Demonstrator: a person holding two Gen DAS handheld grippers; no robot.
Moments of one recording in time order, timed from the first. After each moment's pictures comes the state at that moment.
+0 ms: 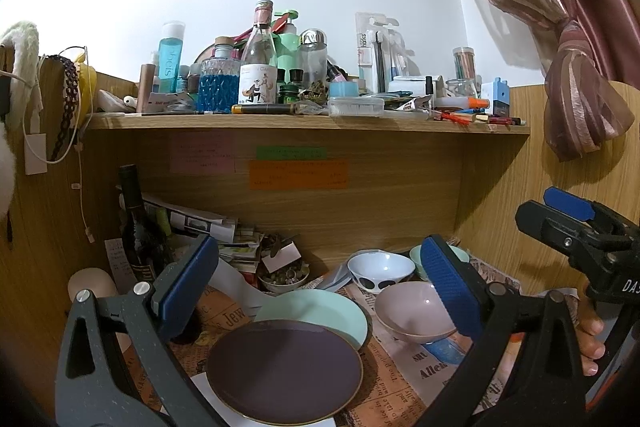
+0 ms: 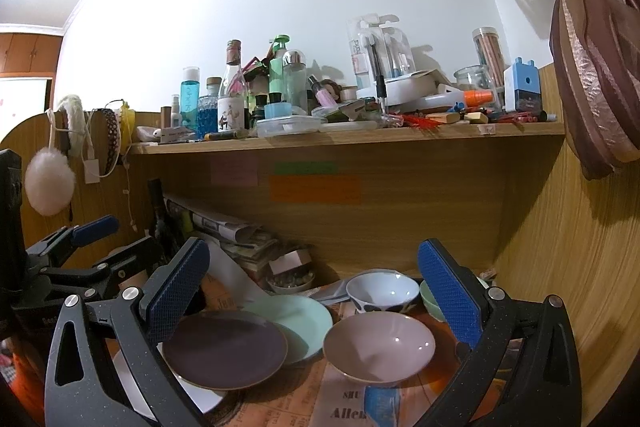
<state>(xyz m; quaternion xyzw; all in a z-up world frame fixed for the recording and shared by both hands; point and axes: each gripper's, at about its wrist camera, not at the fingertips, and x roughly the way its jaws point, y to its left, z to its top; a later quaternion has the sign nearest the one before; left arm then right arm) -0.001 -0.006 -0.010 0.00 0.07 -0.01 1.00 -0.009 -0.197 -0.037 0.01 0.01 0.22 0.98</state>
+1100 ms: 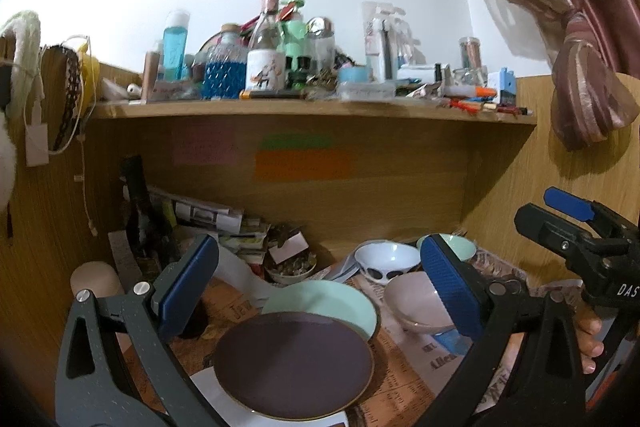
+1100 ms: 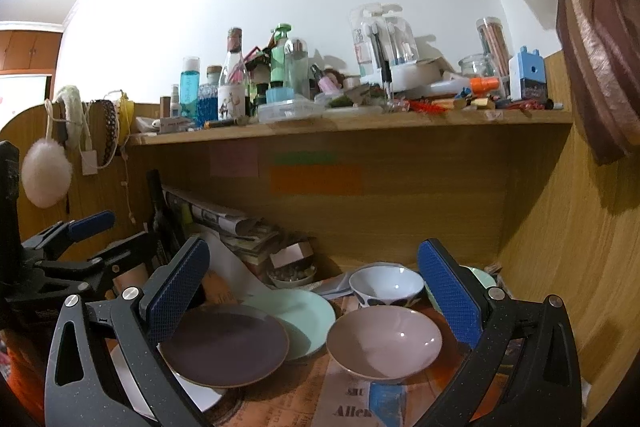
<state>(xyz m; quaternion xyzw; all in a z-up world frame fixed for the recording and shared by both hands) 0.007 0.006 -0.022 -0.01 0.09 -0.01 1.00 0.005 -0.185 -0.050 0.01 0.03 0.22 0.97</state>
